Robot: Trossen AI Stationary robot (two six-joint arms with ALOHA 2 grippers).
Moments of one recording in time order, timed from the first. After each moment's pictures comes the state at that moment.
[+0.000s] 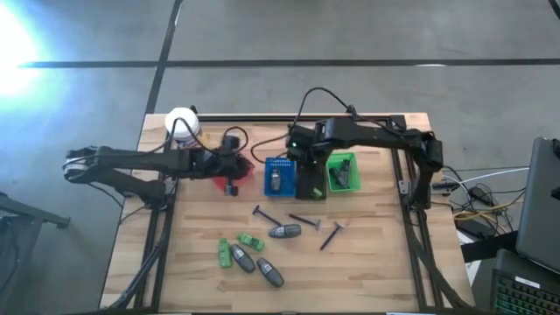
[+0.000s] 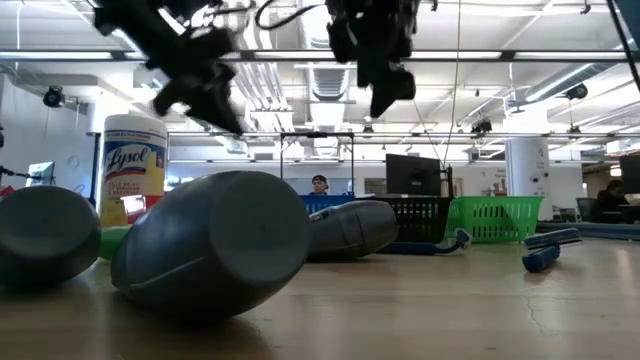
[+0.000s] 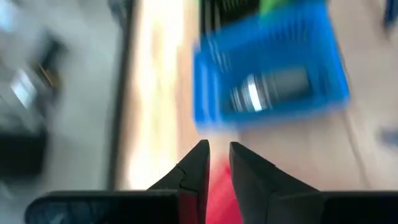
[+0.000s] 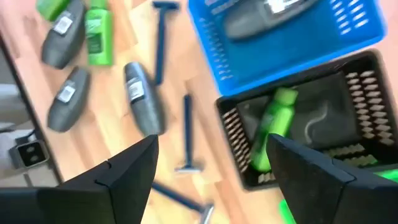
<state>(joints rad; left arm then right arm) 0.11 1.14 0.79 -0.37 -0.31 0.44 -0.19 1.85 1.77 -1.19 -0.28 0.31</state>
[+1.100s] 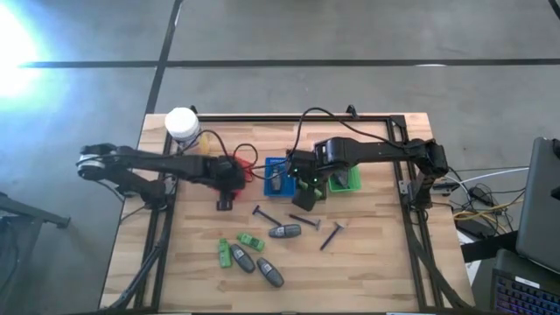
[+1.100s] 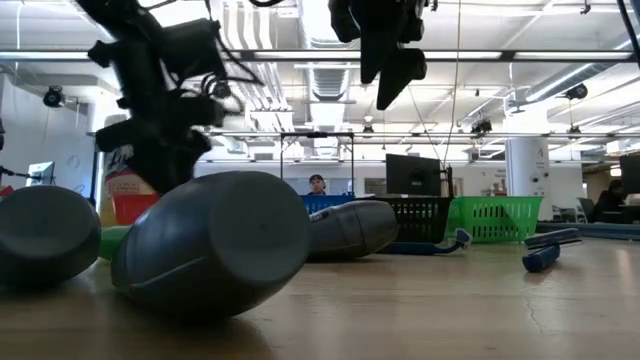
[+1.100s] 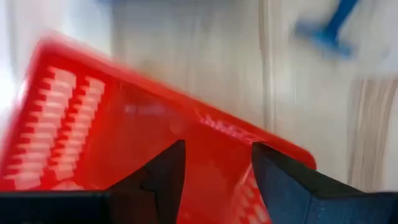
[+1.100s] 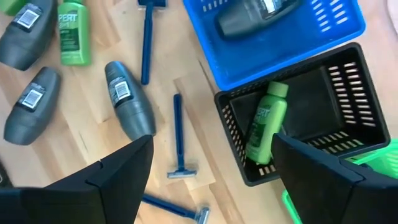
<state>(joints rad) 0.12 1.31 0.72 -0.55 -0.09 0.15 -0.01 1.83 1.75 -1.18 -0.05 0.45</state>
